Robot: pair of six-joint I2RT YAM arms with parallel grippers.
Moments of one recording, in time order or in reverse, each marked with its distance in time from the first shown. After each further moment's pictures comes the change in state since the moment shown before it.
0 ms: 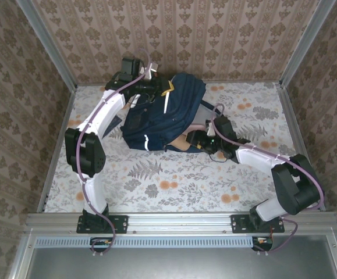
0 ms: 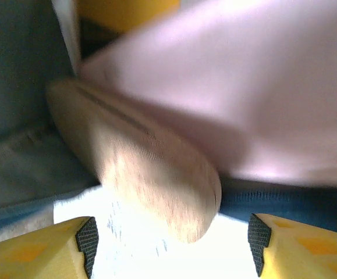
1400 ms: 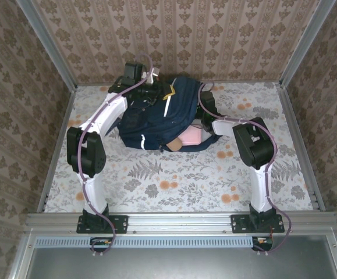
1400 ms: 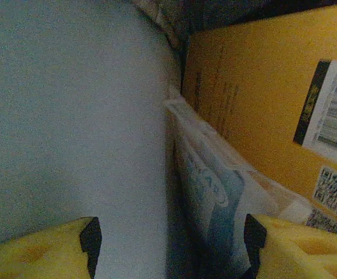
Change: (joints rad) left arm -0.013 0.000 -0.076 0.062 -0.008 -0.023; right arm -0.068 0.645 0.592 0.463 -0.074 0.518
